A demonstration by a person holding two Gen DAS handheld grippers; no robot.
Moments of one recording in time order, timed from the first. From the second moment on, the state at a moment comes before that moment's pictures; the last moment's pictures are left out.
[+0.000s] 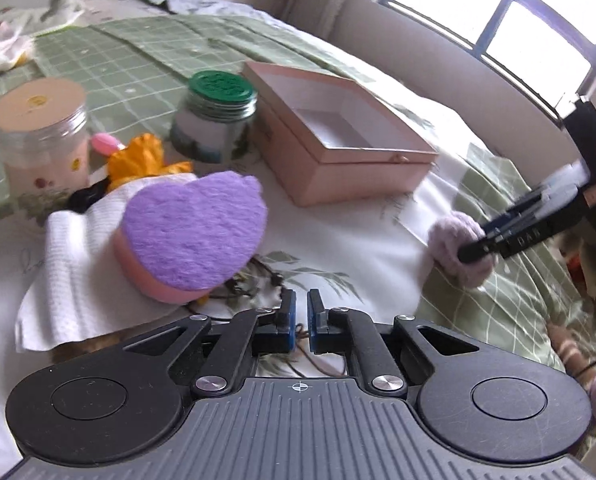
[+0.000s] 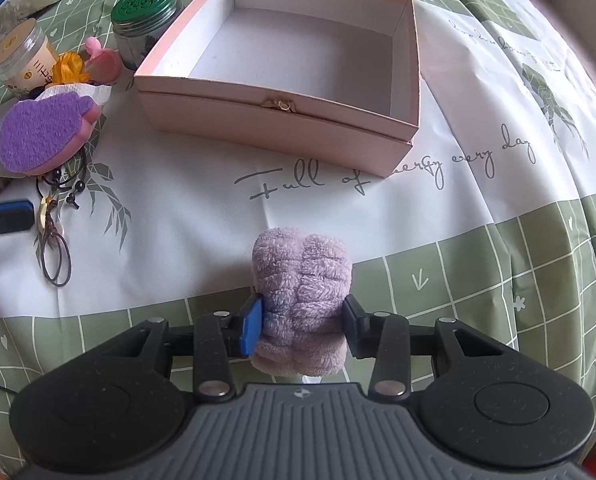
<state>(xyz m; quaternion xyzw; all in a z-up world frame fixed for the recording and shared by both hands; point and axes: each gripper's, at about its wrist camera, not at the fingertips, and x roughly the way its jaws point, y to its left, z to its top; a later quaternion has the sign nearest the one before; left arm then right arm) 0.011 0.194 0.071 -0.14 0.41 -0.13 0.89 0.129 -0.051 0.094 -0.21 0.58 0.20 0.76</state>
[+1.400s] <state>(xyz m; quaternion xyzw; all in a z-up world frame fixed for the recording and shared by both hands) 0.041 0.140 0.070 -0.12 0.43 0.07 0.89 0.124 -0.039 0.086 -0.23 0.57 0.22 0.76</state>
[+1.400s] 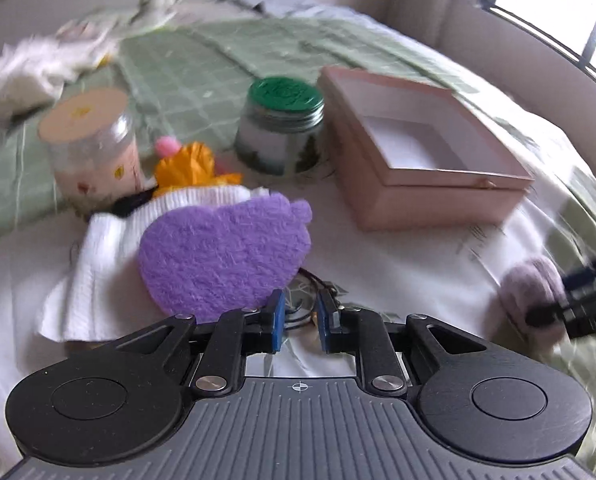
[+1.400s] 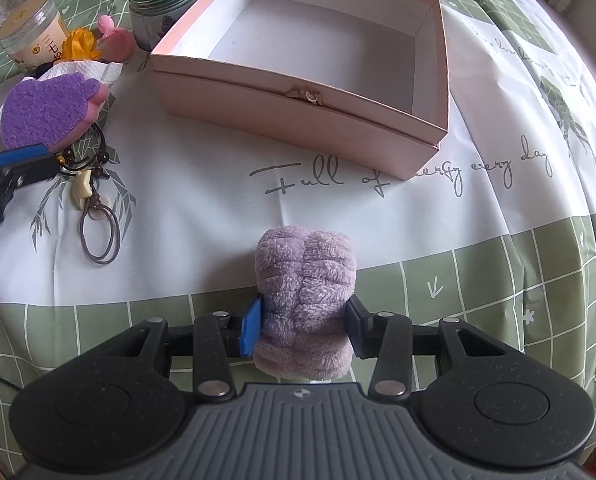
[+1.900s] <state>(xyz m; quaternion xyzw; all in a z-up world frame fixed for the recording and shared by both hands) 0.038 0.084 0.045 0.04 0.46 -0.13 0.88 0.125 -0.040 0.086 -0.23 0.57 0.22 0.76</state>
